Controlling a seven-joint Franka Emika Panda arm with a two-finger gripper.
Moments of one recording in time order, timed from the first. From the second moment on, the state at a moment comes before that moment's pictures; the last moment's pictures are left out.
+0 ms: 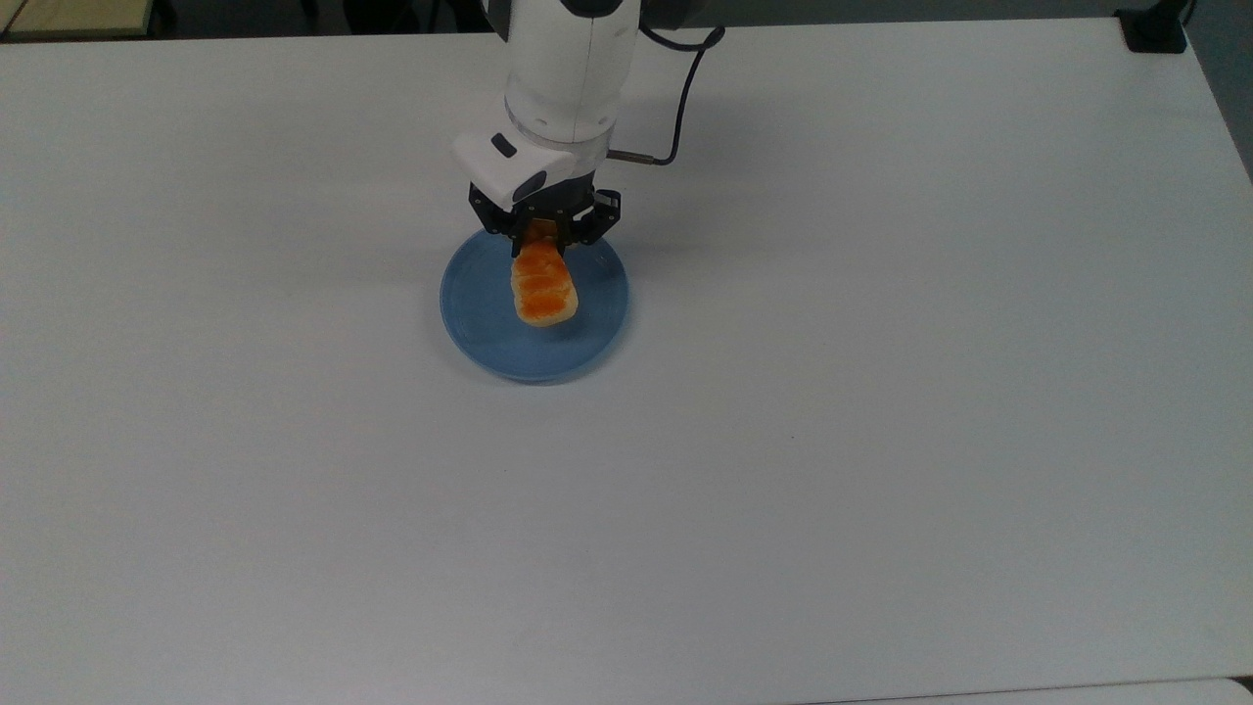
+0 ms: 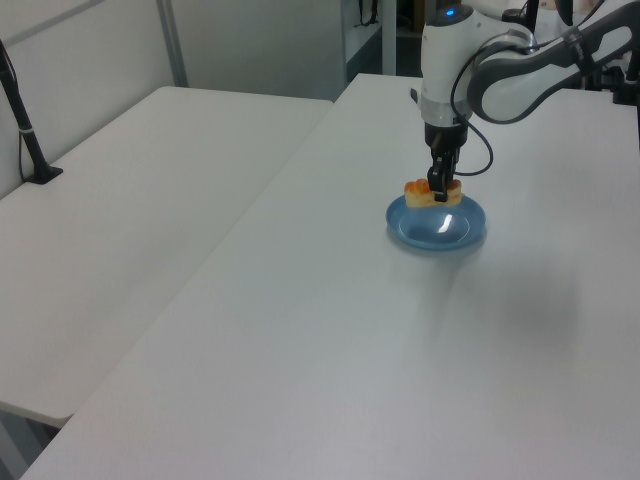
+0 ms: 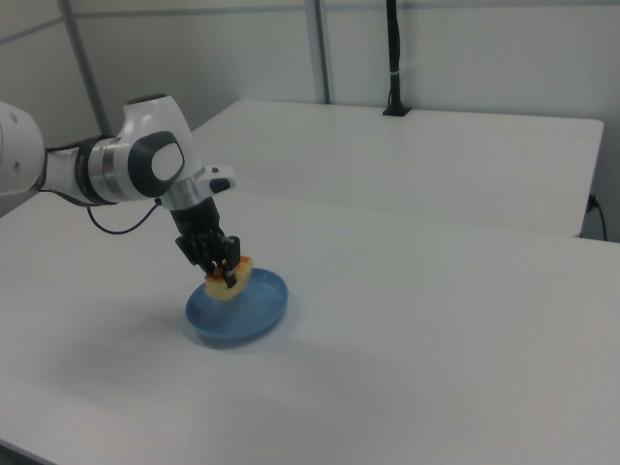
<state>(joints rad) 0.07 0.20 0.01 -1.94 -0.21 2.14 0.22</state>
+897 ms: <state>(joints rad) 0.08 0.25 0.01 -1.95 -0.32 2.16 0.32</state>
